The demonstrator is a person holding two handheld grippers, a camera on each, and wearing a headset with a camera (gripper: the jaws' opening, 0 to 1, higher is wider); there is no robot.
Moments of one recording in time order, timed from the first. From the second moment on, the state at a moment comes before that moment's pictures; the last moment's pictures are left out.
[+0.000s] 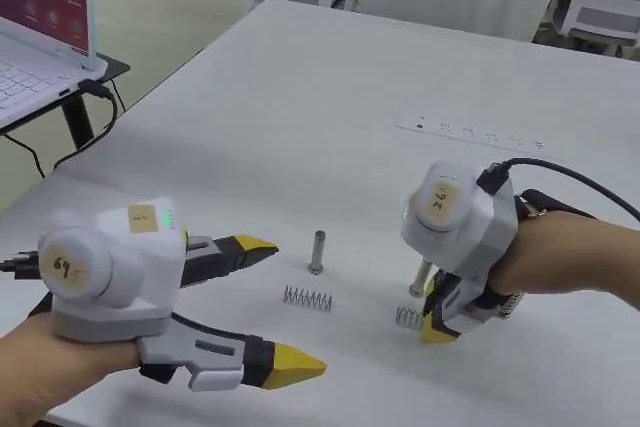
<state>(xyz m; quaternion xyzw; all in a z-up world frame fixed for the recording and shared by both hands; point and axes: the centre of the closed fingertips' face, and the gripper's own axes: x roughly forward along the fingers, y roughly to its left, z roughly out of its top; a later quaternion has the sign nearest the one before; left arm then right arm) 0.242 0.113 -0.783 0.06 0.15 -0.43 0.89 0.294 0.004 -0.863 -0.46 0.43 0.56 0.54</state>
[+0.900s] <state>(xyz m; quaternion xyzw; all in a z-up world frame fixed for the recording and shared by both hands) 0.245 0.098 -0.776 0.08 0.15 -0.46 0.87 0.282 0.010 -0.833 -0.45 0.42 0.56 0.55</state>
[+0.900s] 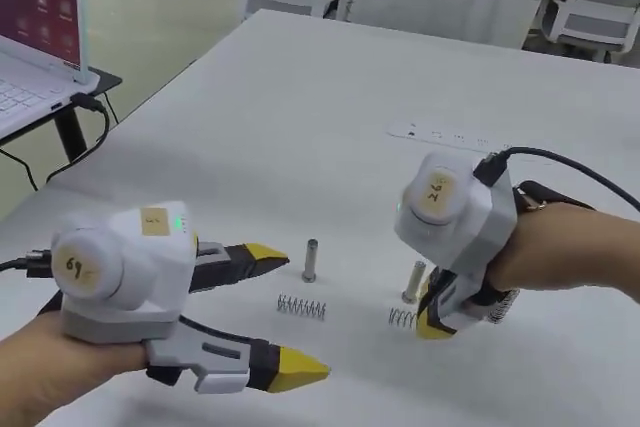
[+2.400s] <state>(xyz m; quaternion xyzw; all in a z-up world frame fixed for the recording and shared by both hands) 0.244 0.049 -0.768 0.13 0.13 -0.55 0.81 0.240 0.044 -0.788 -0.47 0.38 0.60 0.53</state>
